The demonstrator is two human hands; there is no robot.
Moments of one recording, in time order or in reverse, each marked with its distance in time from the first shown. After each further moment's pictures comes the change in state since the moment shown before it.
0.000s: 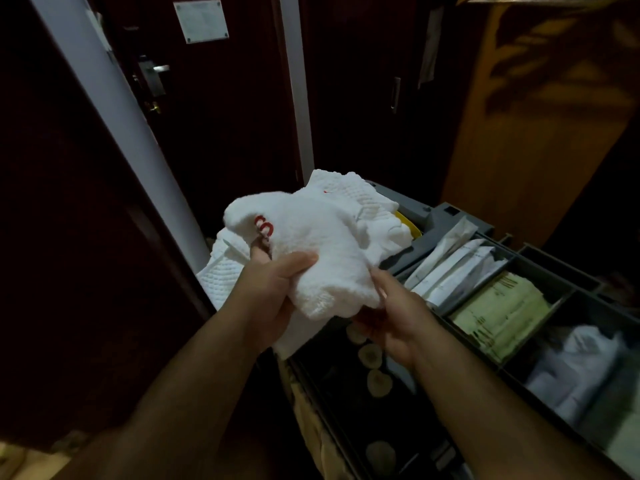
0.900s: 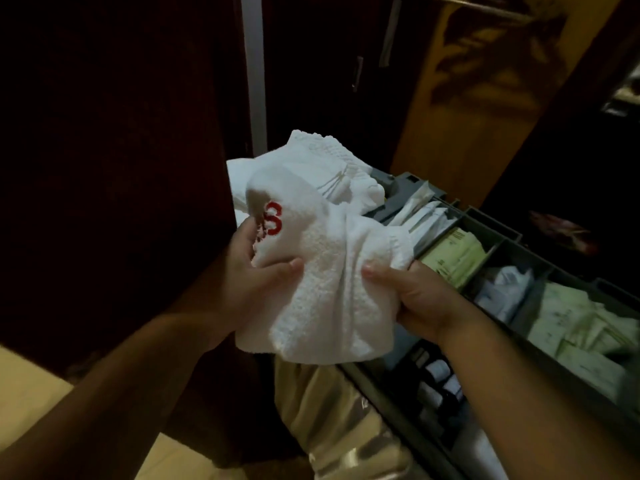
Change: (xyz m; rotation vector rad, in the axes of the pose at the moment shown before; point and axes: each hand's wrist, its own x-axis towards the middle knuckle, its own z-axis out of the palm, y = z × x) left_hand -0.091 0.005 -0.084 0.527 -0.180 0.130; right_hand -0.110 0.031 0.005 -0.214 -0.138 -0.168
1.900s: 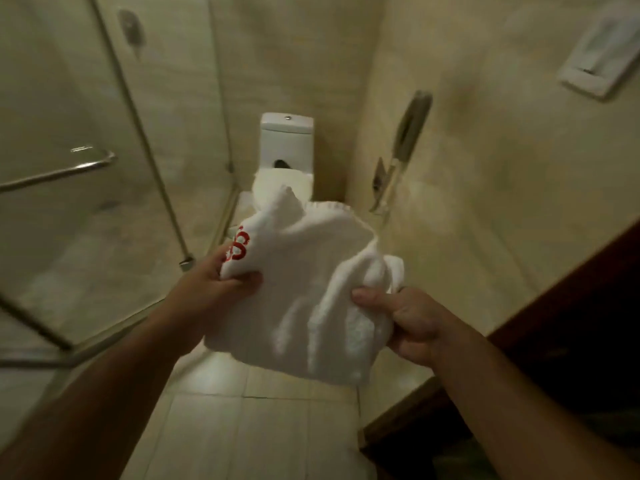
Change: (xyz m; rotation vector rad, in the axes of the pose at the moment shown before) left_hand -0.348 -0.102 -0.462 -0.138 0.698 -0.113; right_hand -0.018 0.186 0.519 -0.224 -0.525 0.375
